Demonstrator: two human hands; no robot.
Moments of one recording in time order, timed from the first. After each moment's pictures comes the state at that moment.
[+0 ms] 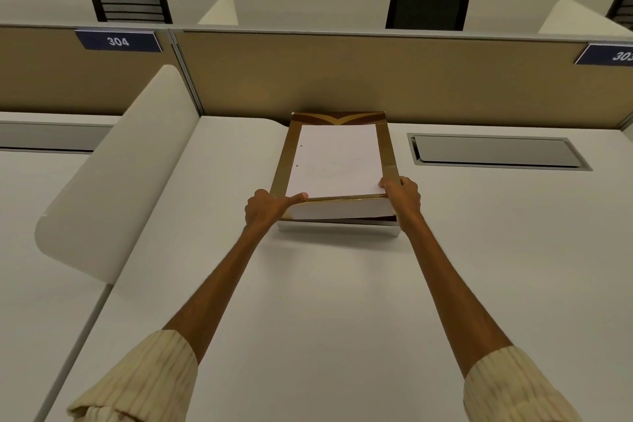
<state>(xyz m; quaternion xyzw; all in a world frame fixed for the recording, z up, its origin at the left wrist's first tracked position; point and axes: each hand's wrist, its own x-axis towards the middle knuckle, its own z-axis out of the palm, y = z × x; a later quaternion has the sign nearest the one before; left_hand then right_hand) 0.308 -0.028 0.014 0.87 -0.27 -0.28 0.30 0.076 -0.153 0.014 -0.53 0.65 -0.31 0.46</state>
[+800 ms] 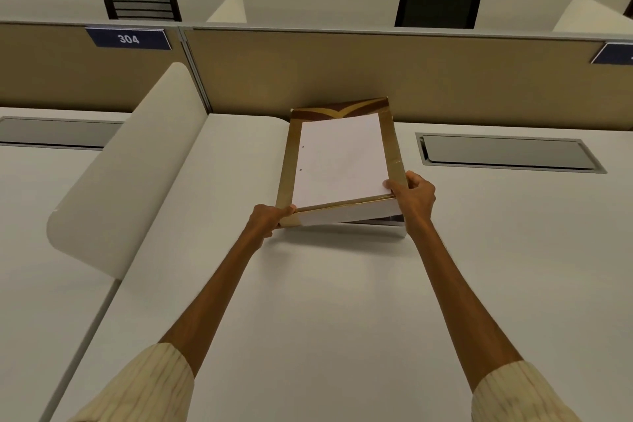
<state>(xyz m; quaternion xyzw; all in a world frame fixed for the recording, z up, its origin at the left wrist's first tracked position) 0.325 -0.004 -0.012 0.77 -0.21 -0.45 0.40 0.074 -0.141 0.015 -0.53 0.59 -0.42 0.45</state>
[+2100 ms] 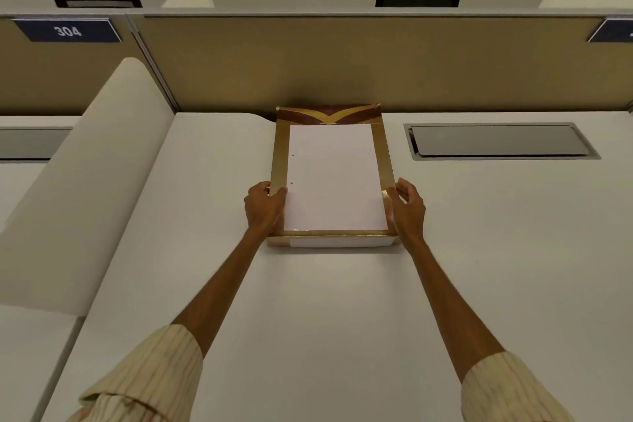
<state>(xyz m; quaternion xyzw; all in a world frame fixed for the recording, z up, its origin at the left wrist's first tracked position) 0.321 -0.089 -0.039 0.81 -0.30 -0.23 0.44 0.061 -0.179 -0.051 -0.53 0.59 -0.42 0.44</state>
